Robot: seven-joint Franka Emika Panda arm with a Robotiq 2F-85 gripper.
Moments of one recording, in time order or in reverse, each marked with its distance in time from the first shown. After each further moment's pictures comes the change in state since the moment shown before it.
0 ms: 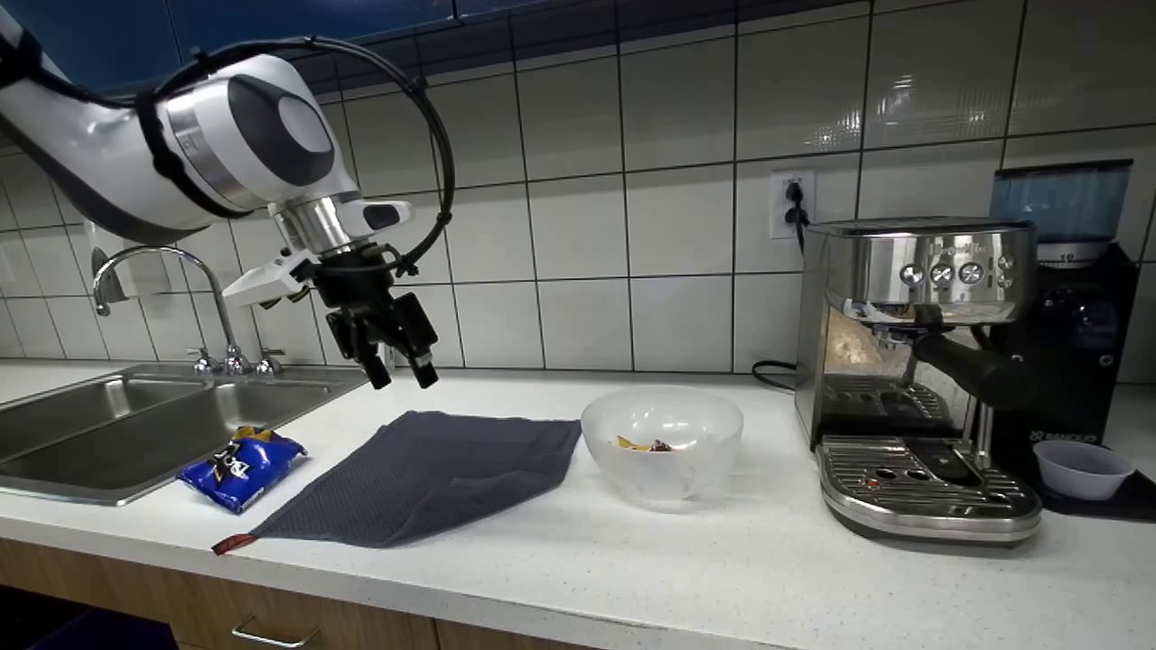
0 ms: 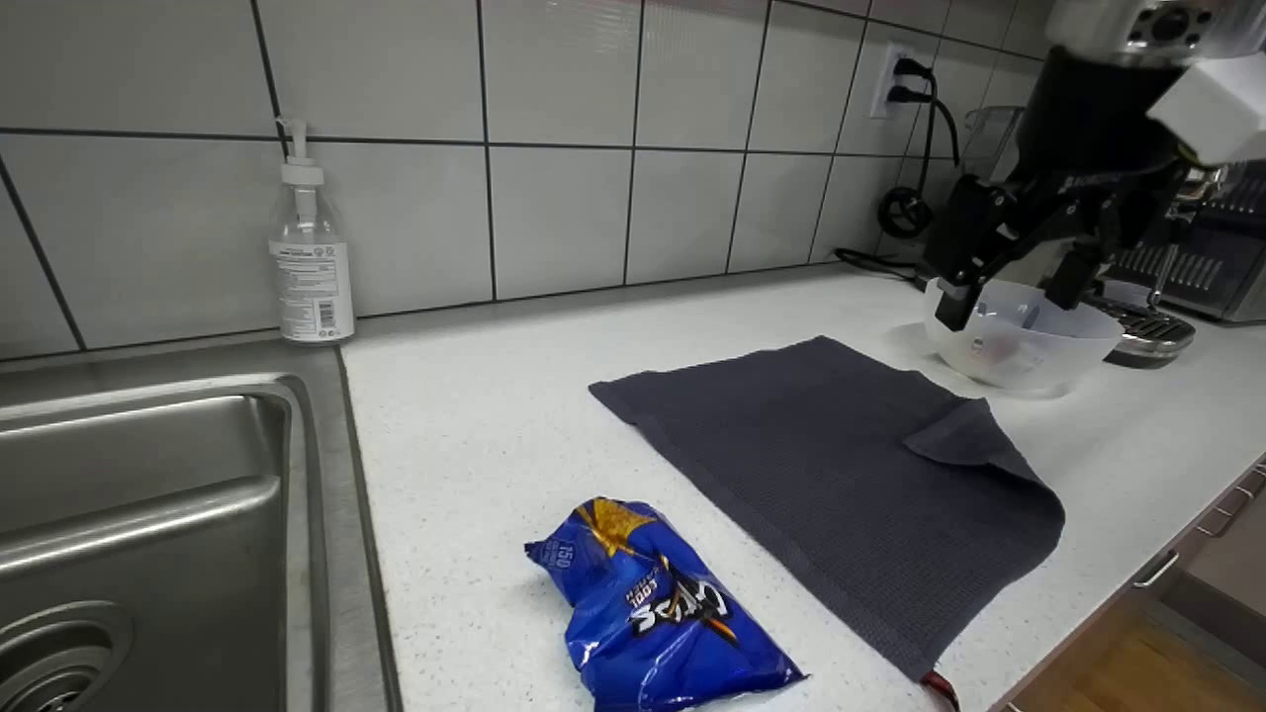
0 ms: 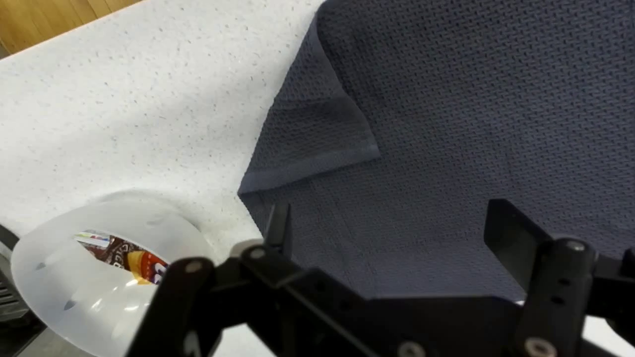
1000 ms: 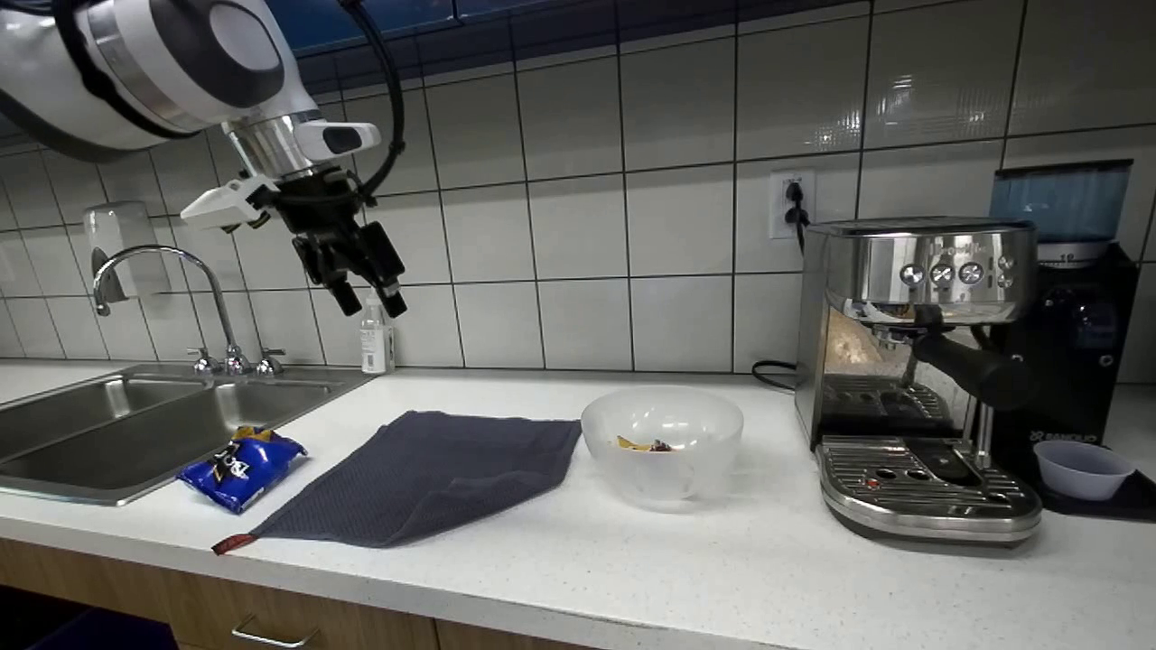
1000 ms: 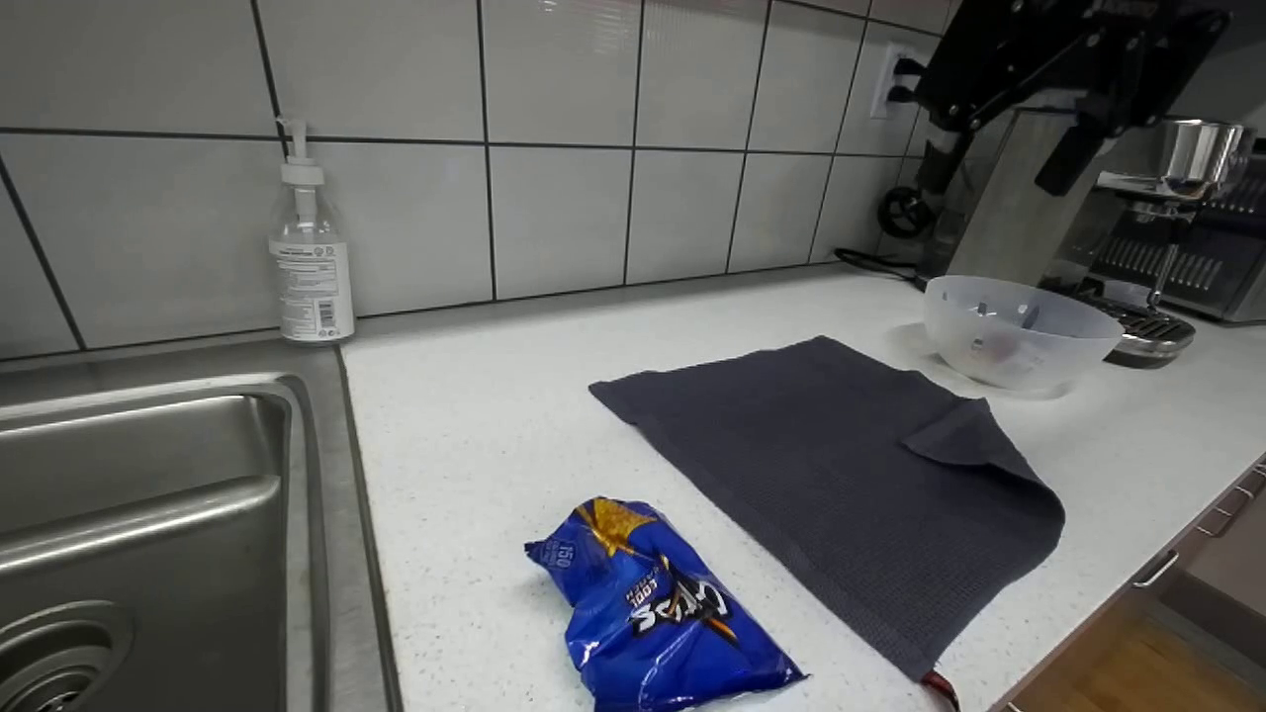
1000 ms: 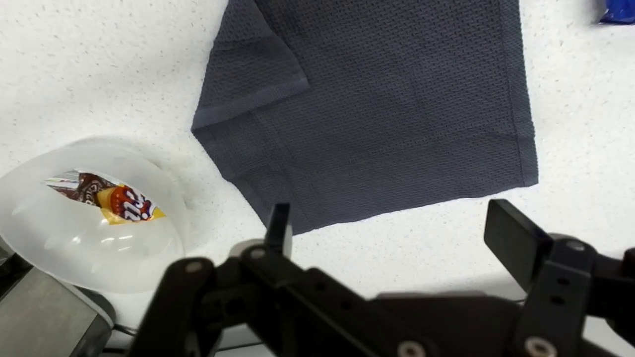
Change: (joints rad) arm 0.015 -0.152 0.046 0.044 0.163 -0.032 -0.055
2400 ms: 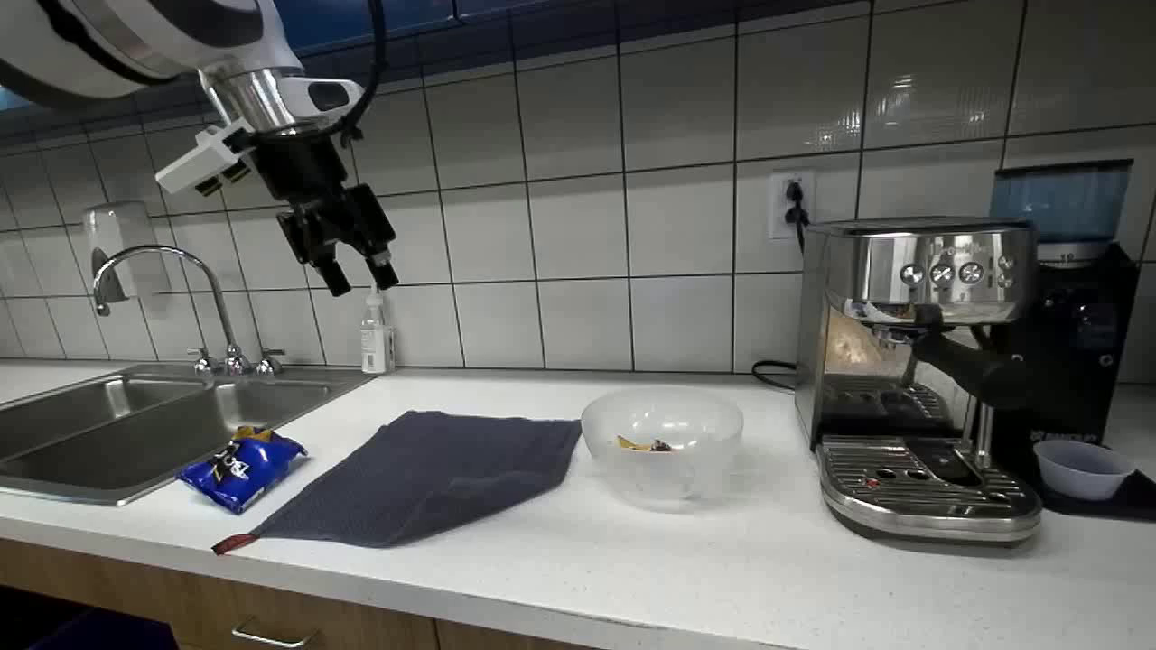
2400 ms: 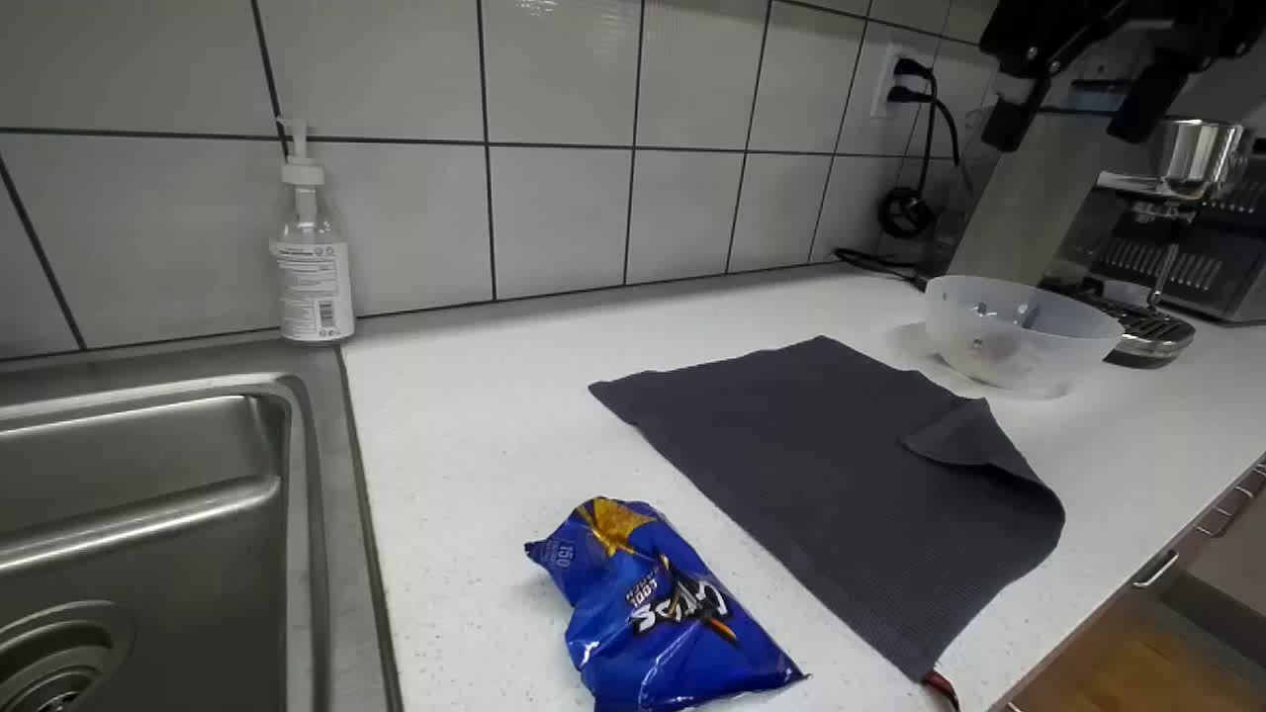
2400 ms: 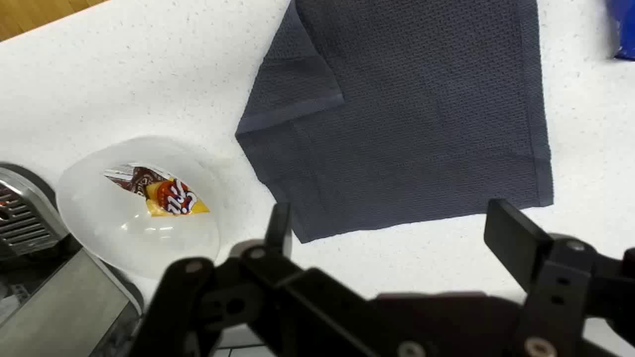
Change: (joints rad) arm -0.003 -0.078 0.003 0.041 0.001 -0.187 -0.062
